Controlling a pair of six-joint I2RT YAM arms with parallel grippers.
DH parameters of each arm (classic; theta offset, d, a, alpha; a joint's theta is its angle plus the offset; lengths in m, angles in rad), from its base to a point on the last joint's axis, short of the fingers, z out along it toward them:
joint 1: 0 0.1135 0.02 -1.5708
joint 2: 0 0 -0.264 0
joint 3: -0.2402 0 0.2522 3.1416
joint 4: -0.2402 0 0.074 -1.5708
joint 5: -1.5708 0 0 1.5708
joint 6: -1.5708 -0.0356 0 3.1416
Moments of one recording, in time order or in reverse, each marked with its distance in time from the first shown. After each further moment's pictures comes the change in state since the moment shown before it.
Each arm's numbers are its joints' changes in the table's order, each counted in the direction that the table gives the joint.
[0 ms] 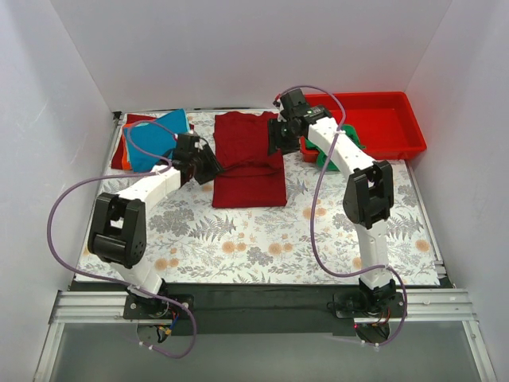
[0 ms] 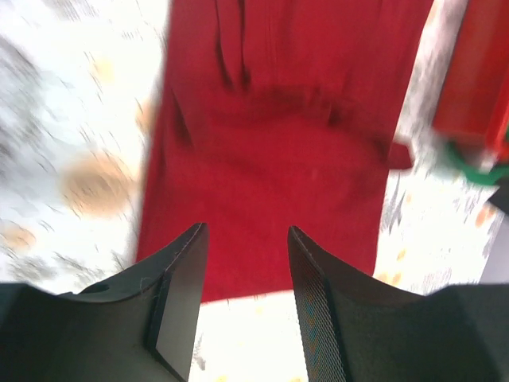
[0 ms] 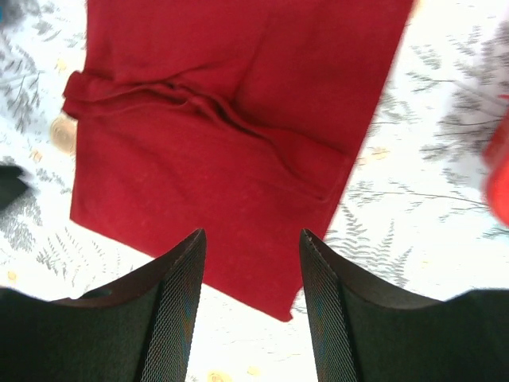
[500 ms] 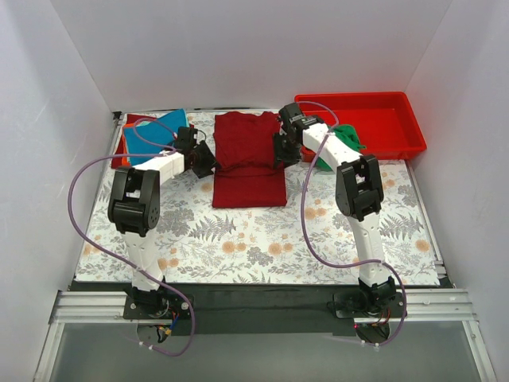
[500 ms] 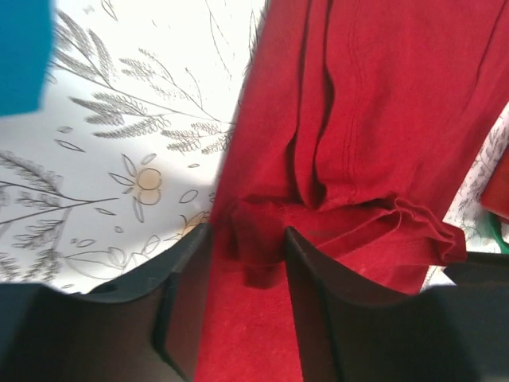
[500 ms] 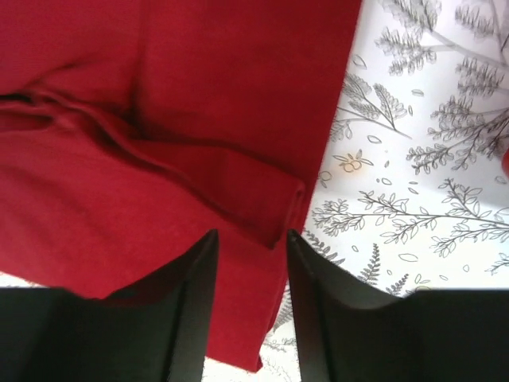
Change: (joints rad) left arm 0.055 0.317 -0.162 0.034 -0.041 0.031; right arm -0.019 0.140 0.049 0.025 -0.039 -0.031
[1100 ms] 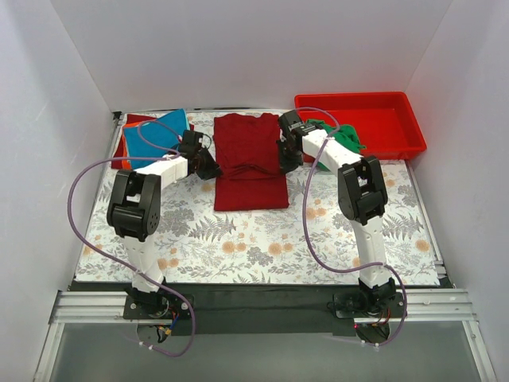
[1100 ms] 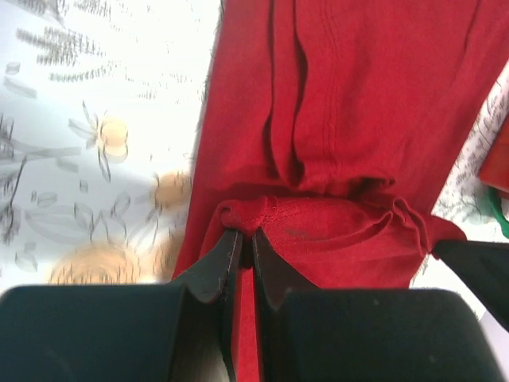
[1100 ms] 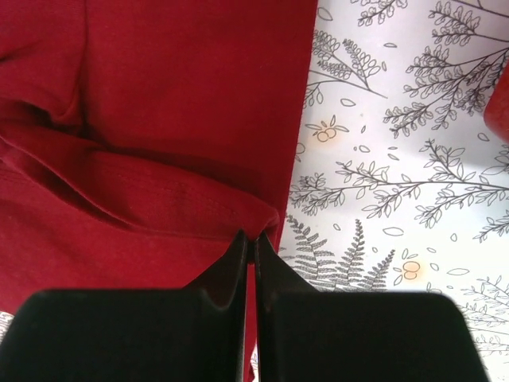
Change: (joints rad) left arm -0.040 -0.065 0.062 0.004 0.022 0.016; right arm 0.021 -0.077 0.136 0.051 -0.095 -0.015
